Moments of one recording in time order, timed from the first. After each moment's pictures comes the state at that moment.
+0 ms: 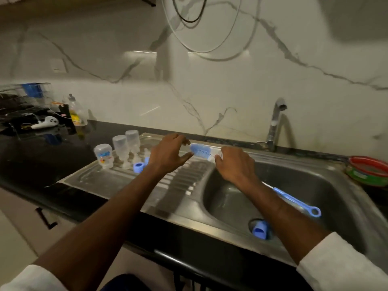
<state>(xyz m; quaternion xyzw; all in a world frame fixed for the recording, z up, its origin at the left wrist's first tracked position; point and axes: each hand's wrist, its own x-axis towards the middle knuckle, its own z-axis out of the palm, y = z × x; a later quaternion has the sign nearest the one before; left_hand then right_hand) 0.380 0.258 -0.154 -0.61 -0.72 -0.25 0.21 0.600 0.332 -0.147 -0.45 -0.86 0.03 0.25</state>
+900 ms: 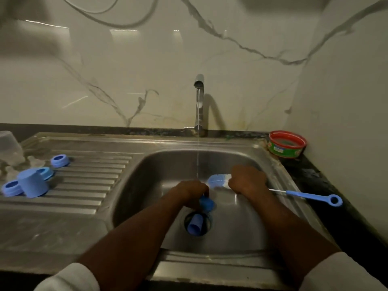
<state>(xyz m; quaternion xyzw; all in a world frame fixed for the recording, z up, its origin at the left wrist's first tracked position) 0.607 0.453 -0.299 -0.79 -0.60 0.11 -0.11 0.792 0.450 -0.229 -0.65 -0.76 0.00 -0.01</state>
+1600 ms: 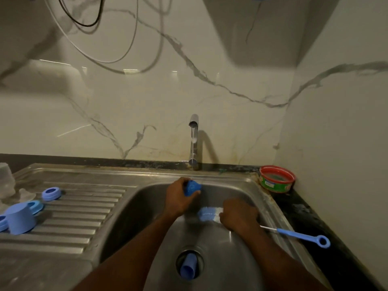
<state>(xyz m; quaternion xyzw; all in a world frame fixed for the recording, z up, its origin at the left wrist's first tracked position) 0.590 0.480 -0.279 -0.61 -0.62 -0.48 -0.12 0.791 0.440 -0.222 -0.64 -0.76 0.01 0.03</state>
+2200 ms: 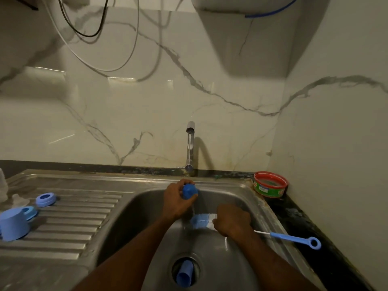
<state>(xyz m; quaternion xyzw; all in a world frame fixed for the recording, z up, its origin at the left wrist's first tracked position) 0.590 0.478 -0.270 -0.65 -0.56 -0.51 -0.09 0.785 0.429 -0.220 -0.64 -0.77 0.00 0.03</state>
